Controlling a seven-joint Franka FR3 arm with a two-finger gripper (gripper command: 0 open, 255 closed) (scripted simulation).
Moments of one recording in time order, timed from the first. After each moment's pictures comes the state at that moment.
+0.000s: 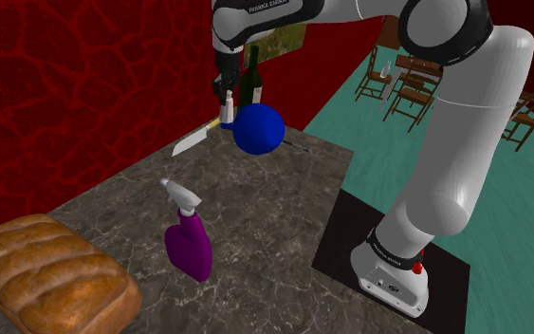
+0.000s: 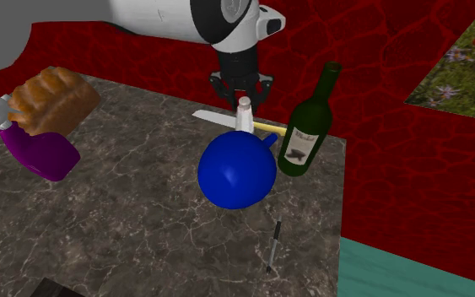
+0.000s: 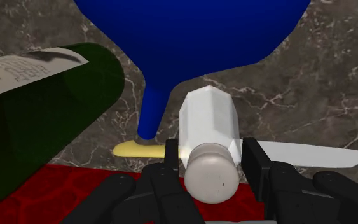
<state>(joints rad) 0.05 0.26 0.03 -1.69 -0.12 2.02 -0.15</state>
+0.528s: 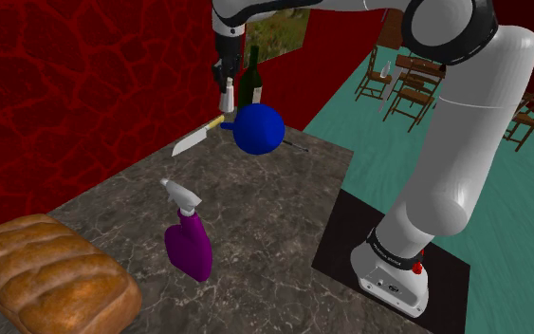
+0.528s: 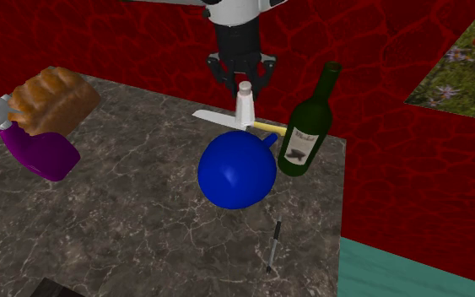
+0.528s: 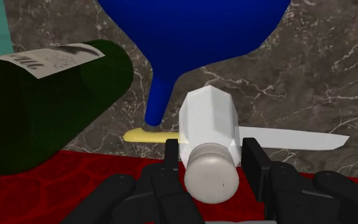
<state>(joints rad) 0.05 0.25 0.03 -1.61 -0.12 1.92 -0.17</state>
